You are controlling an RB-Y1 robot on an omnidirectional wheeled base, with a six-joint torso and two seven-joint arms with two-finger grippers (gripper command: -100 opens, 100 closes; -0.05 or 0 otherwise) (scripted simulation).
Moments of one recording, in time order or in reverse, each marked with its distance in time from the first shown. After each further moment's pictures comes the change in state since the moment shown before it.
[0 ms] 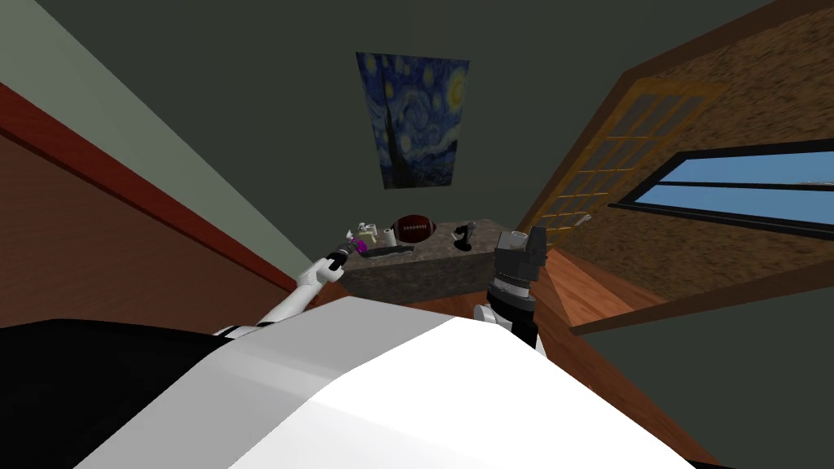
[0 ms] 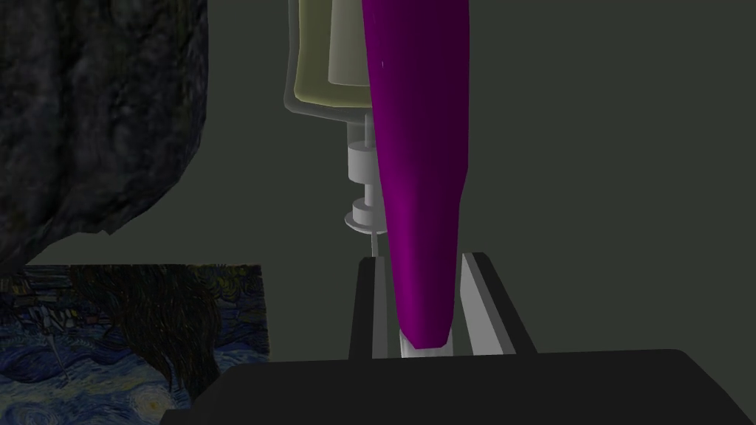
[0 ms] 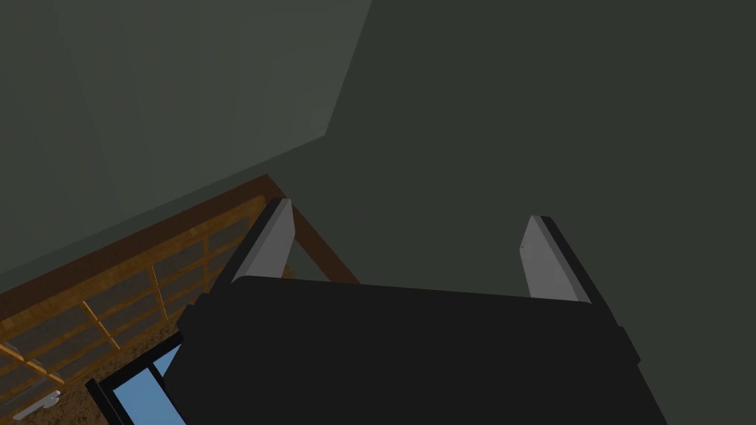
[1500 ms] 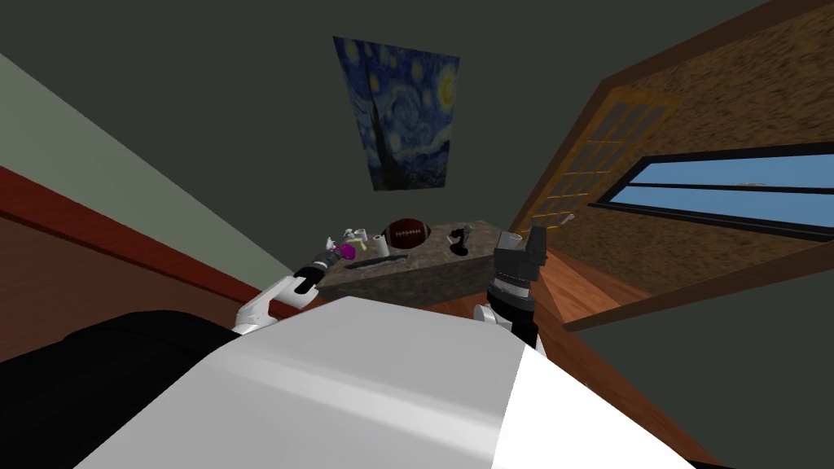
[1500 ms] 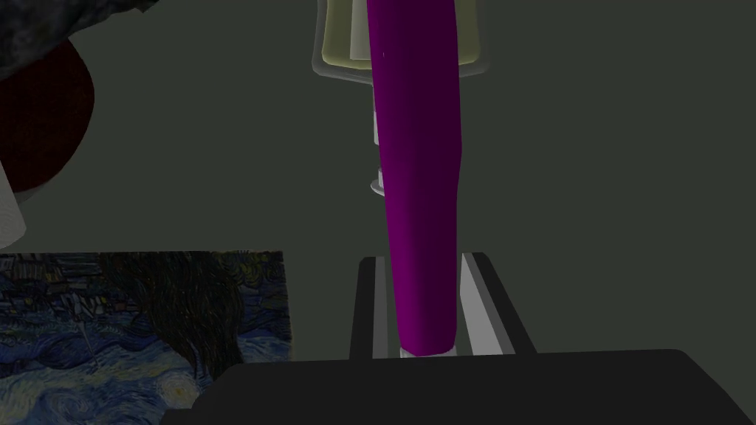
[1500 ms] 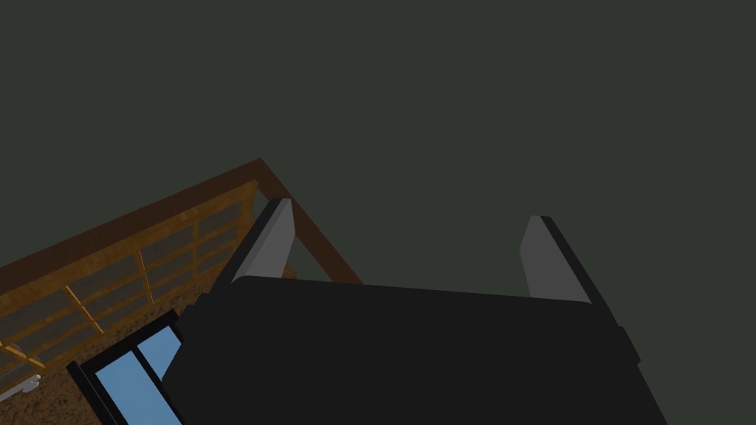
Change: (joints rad) left arm 0.449 0.063 0.107 -0.459 0.060 0.092 0.046; right arm 0.000 0.000 0.000 0.000 0.000 0.000 0.000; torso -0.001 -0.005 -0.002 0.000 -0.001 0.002
